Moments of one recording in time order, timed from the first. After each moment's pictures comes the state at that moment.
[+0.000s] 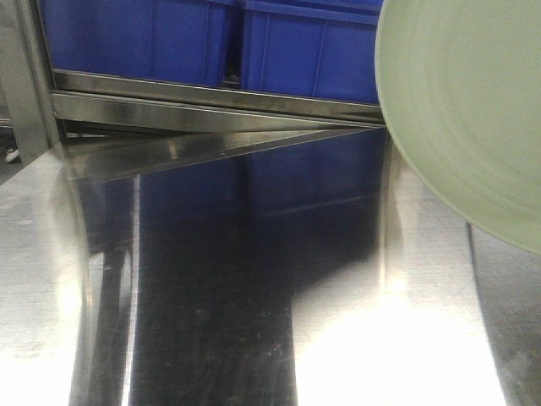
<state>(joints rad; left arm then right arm) -0.01 0.00 0.01 -0.03 0.03 0.03 0.06 0.10 -0.10 -0.07 -0.02 0.31</state>
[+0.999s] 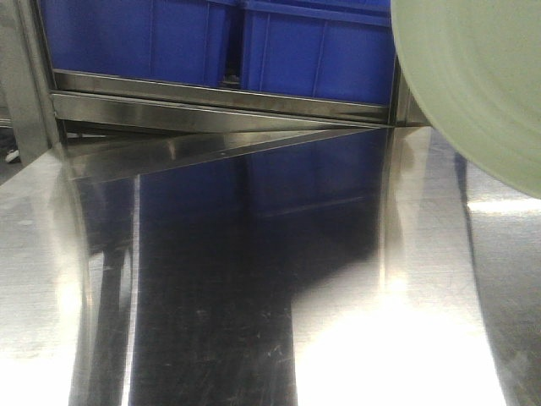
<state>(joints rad) -0.01 0.00 0.01 -0.03 0.03 0.03 0.06 0.02 -0.09 0.11 -0.12 0.05</state>
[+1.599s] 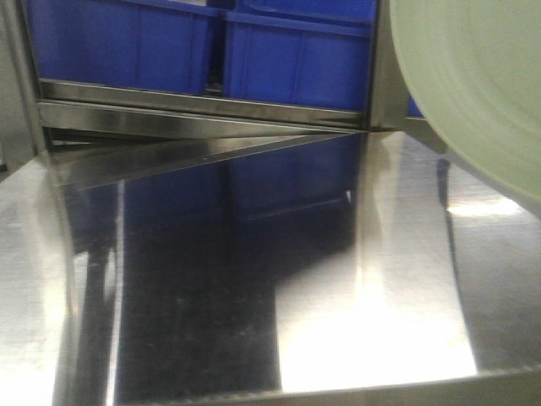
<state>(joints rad) -0.01 0.00 0.01 -0.03 0.03 0.03 0.06 0.02 -0.09 0.11 -0.12 0.05</state>
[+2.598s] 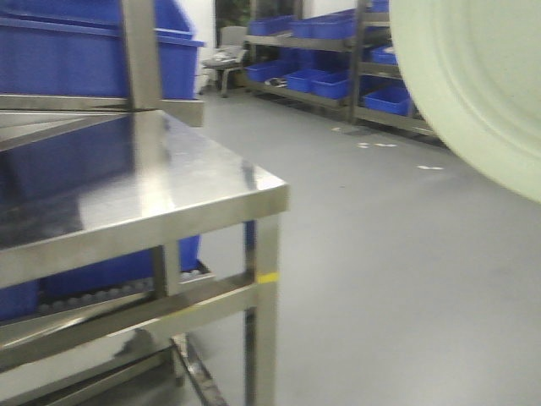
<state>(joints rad) -0.01 0.00 0.01 -0.03 0.03 0.03 0.06 0.02 -0.09 0.11 -0.12 0.05</state>
